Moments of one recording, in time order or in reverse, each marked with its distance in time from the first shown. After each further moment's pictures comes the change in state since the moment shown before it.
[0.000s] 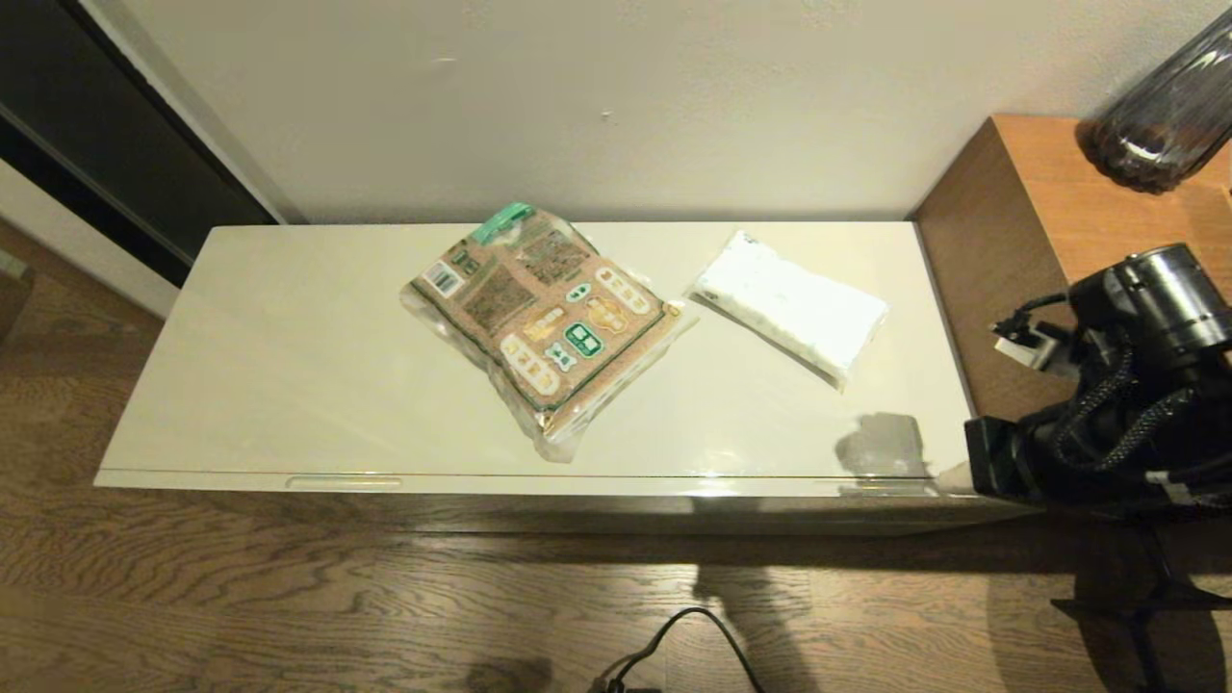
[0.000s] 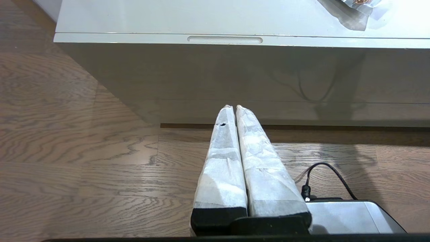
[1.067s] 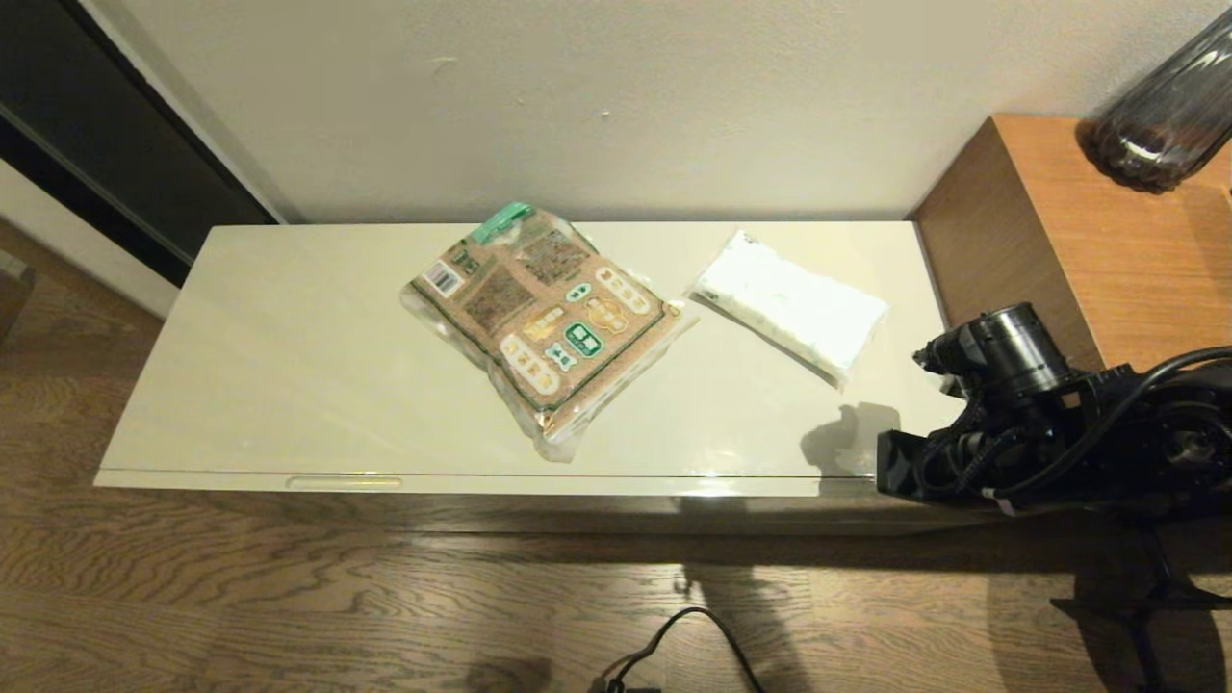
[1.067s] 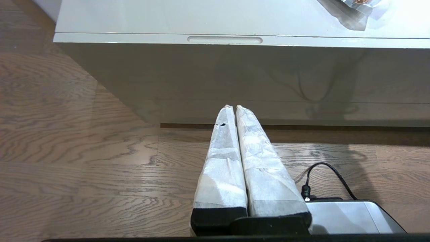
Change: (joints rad) left arm 0.000 0.000 0.000 0.000 0.000 0.000; right arm 0.071 0.194 0.065 -0.265 -0.175 0.115
